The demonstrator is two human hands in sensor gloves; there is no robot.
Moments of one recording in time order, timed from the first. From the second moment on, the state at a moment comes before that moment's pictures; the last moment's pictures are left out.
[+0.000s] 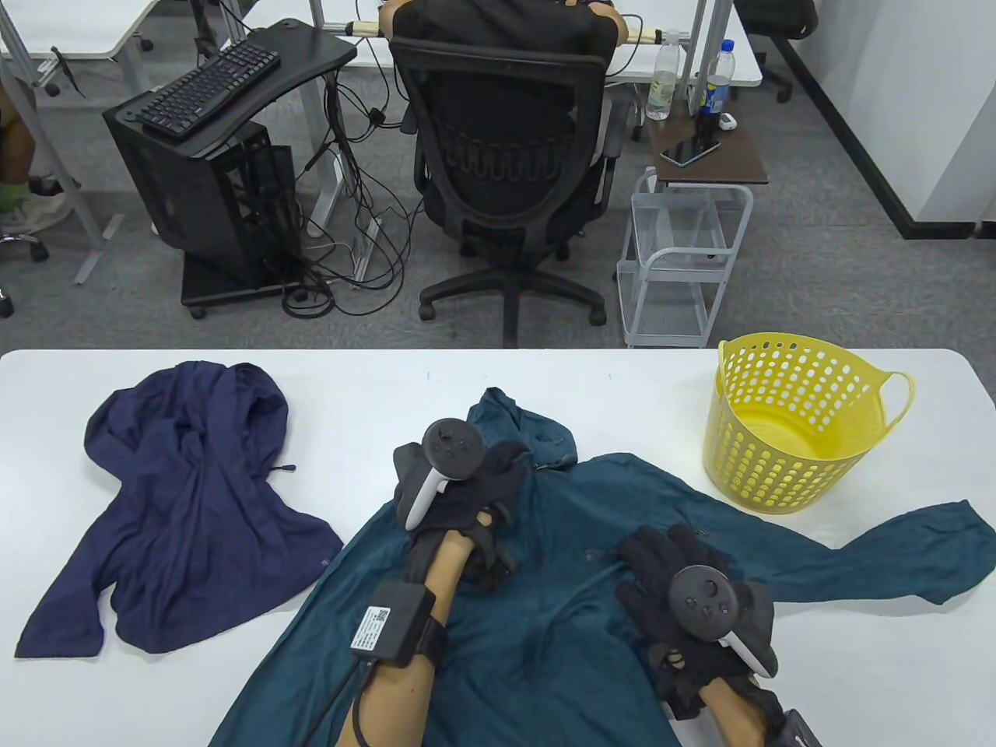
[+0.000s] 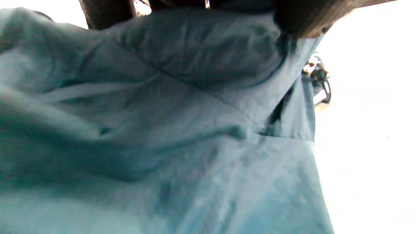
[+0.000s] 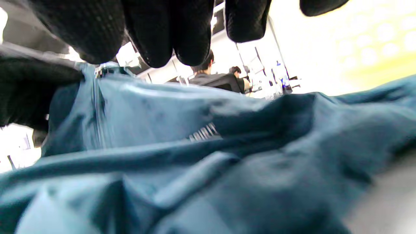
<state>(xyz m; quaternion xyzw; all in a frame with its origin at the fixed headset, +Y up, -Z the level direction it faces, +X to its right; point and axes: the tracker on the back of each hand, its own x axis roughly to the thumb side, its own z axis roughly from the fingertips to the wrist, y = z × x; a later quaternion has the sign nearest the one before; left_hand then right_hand) -0.090 -0.693 -0.418 -0.08 -0.04 0.35 0.93 0.191 -0.724 -0.305 0.05 -0.09 0.96 0.24</state>
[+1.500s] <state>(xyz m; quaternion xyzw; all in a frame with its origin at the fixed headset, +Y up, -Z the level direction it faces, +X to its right) -0.103 -0.773 -0.361 -0.16 0.00 0.52 0.84 0.098 -0.724 -0.290 0.16 -0.25 0.95 0.04</state>
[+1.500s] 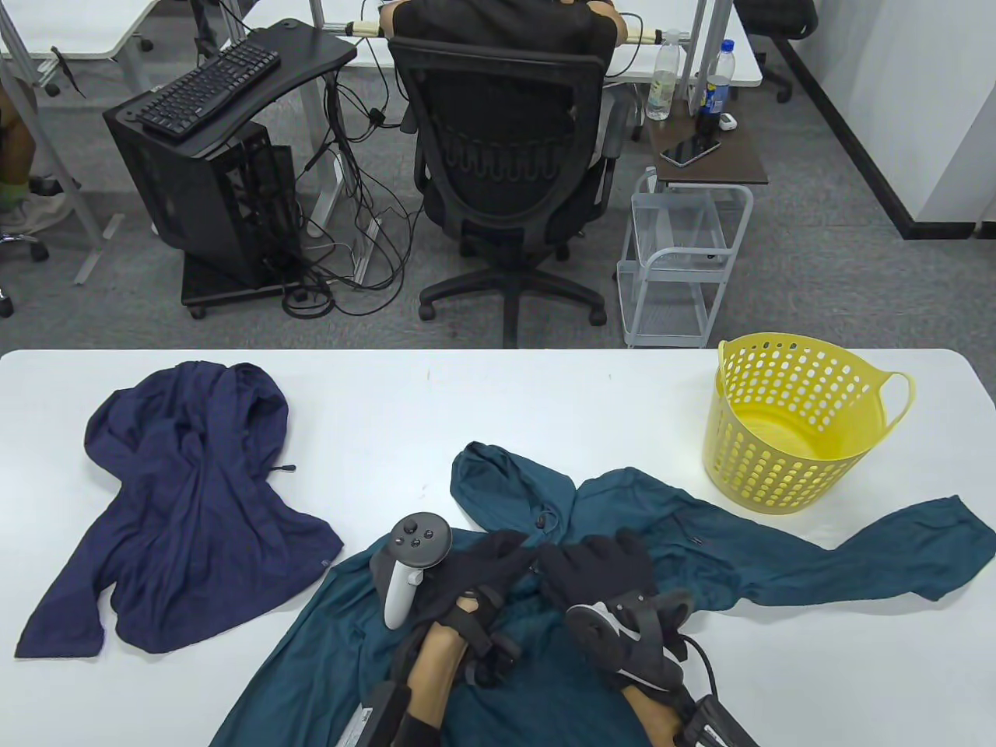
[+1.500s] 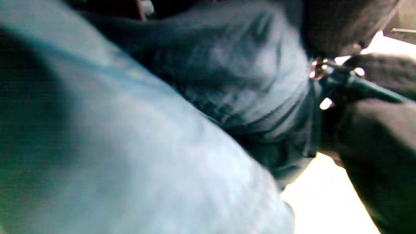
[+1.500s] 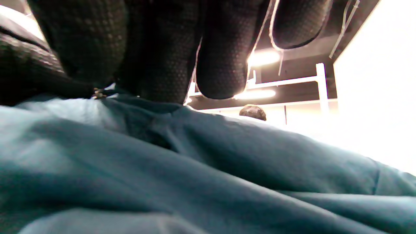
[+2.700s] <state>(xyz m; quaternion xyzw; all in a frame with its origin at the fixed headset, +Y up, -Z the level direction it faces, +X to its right) -0.030 -0.688 -0.356 0.00 -0.18 -0.13 0.98 0.138 -0.752 -0.339 0.06 -0.02 0.94 0.33</state>
